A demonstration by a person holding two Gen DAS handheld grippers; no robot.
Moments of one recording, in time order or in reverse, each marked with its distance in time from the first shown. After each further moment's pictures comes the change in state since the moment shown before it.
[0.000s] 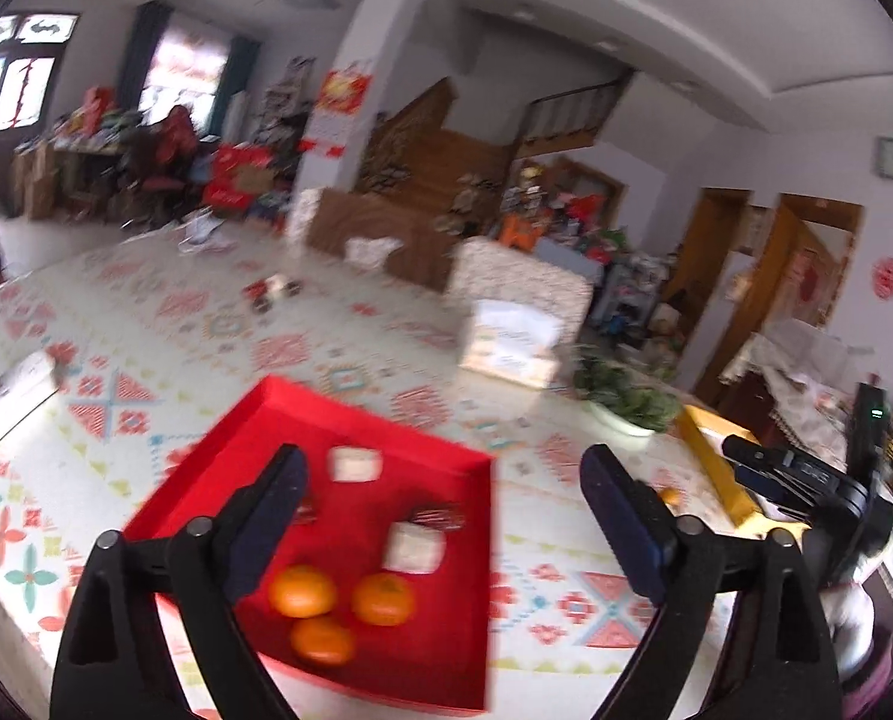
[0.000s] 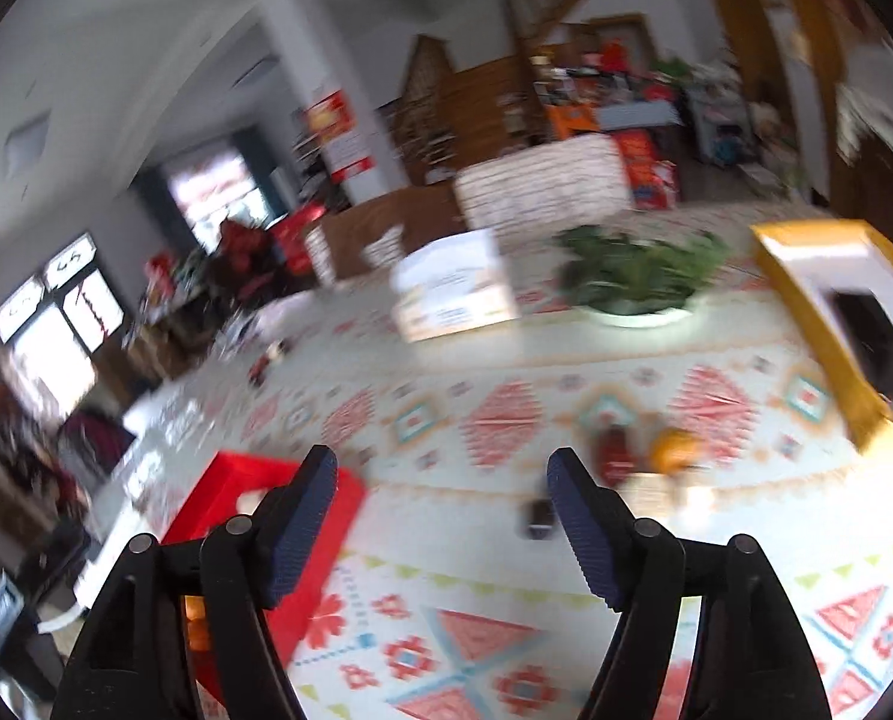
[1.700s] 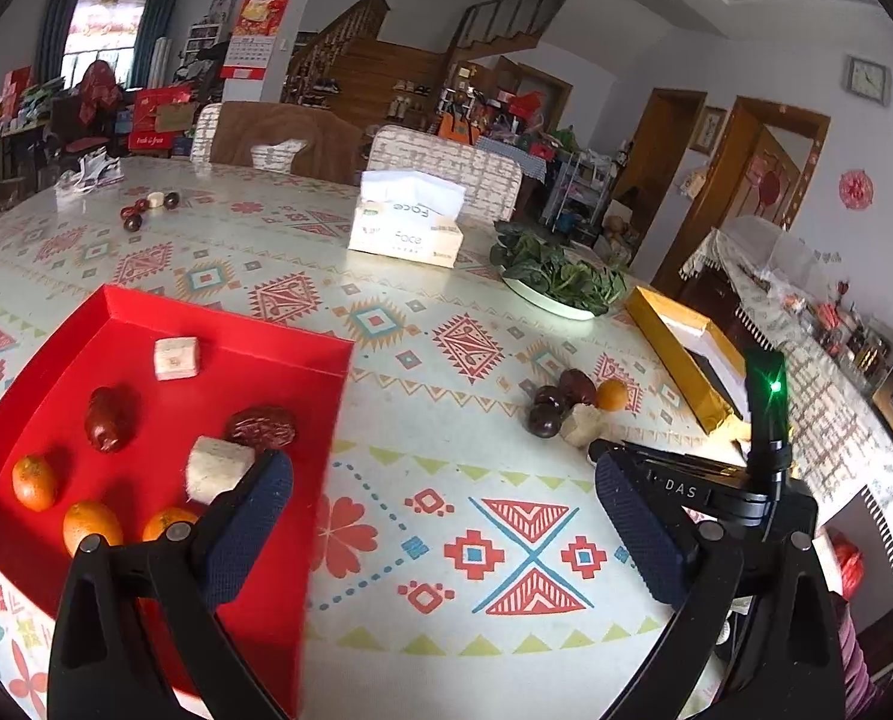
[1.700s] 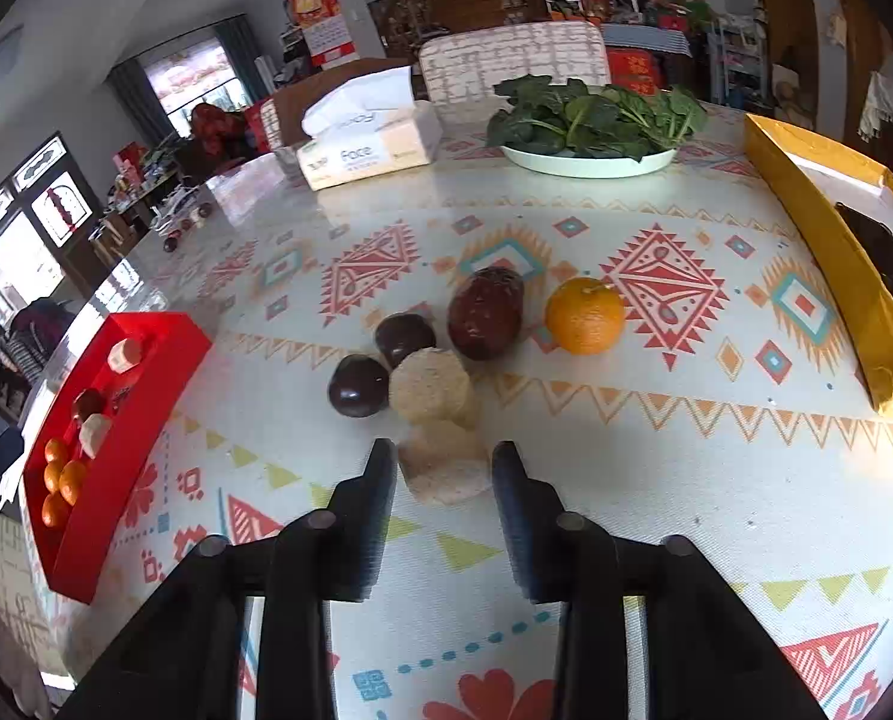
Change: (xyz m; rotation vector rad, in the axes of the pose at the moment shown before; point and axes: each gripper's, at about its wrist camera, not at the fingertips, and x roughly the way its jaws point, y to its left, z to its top) left arm 0.087 -0.080 -0.047 0.097 0.257 -0.084; right arm 0.066 -0.068 -0.051 -0.126 0.279 -0.067
